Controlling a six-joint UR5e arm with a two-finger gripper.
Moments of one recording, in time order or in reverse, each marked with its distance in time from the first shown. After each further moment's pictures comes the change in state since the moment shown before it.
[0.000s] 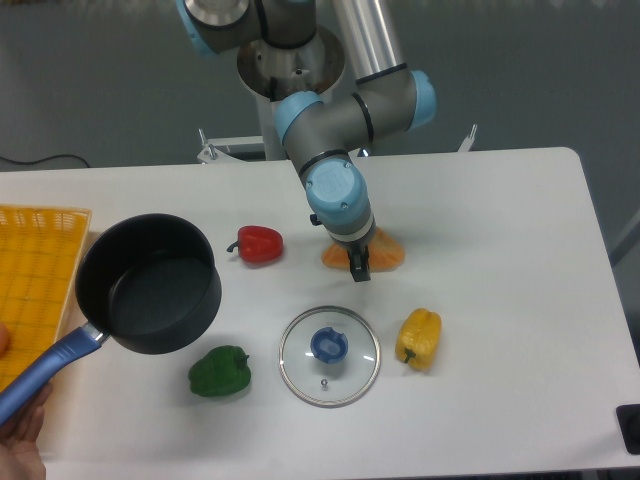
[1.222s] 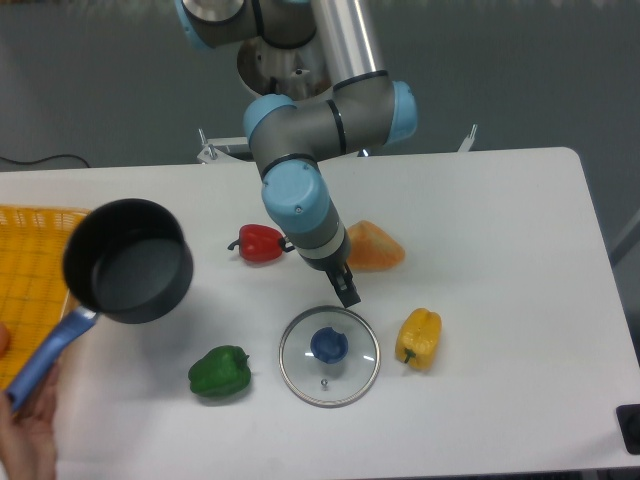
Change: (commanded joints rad) arm -0.069 -0.014 0.112 -0.011 -0.017 -0.217
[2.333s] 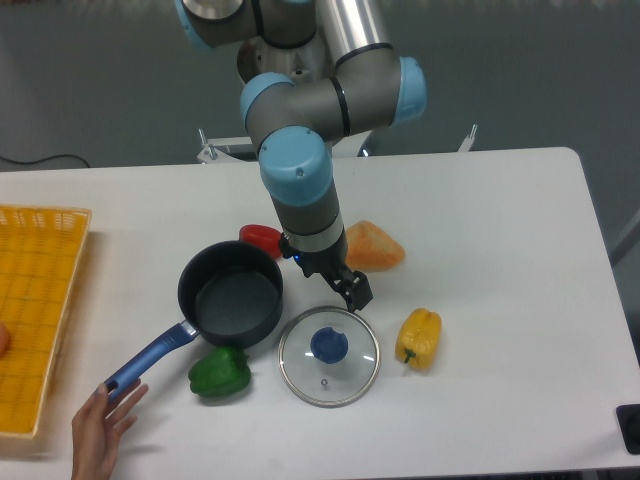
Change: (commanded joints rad) arm -0.044 0.029 0.130 0.011 -0.112 -0.596
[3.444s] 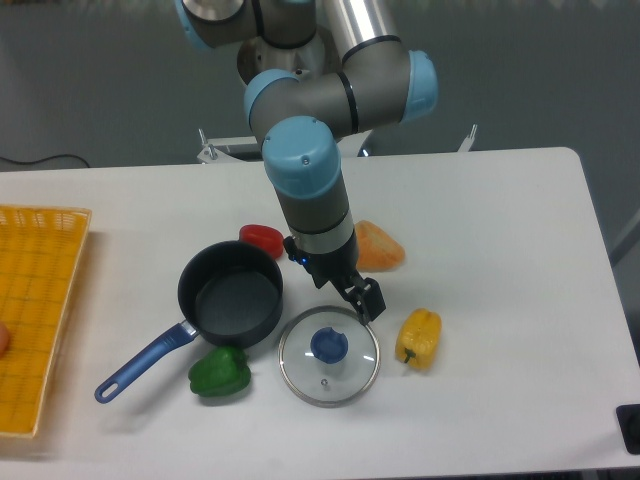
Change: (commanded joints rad) arm 0.009 -0.009 0.107 0.006 -0.002 0.057
